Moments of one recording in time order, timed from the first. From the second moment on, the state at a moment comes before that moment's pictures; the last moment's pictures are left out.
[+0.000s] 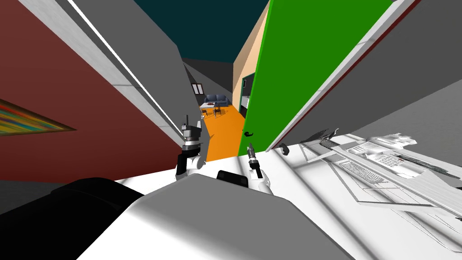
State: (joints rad) arm -0.04 -0.09 0.23 -0.98 -0.04 -0.74 -0.01
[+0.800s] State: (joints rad) arm -0.10 -0.07 0.26 -0.82 -0.05 -0.76 -0.03
